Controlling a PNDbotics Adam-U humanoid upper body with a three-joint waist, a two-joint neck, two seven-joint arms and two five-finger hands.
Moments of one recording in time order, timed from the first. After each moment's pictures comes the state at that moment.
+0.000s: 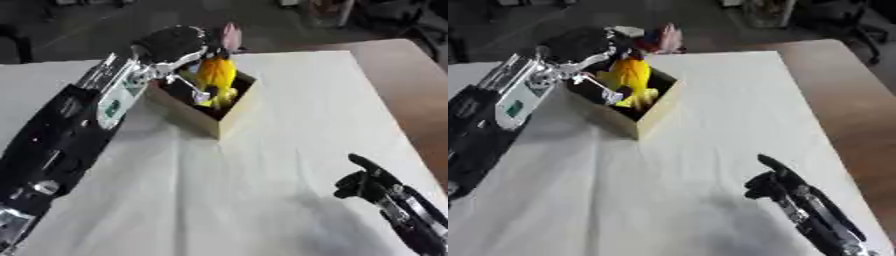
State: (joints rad) left arm -0.99 0.42 -0.37 -1.25 -1.01 -0.21 -0.25; right arm -0.13 -0.15 0.07 -1.71 0.02 -0.24 0.50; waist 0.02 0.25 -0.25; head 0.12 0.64
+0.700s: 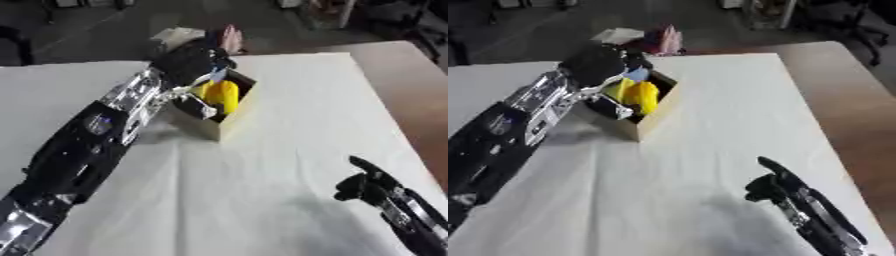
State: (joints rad) left arm -0.98 0.39 -0.39 -1.14 -1.25 -0.22 -0.10; right arm -0.13 -0.15 0.07 -1.71 0.02 -0.24 0.51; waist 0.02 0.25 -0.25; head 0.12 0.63
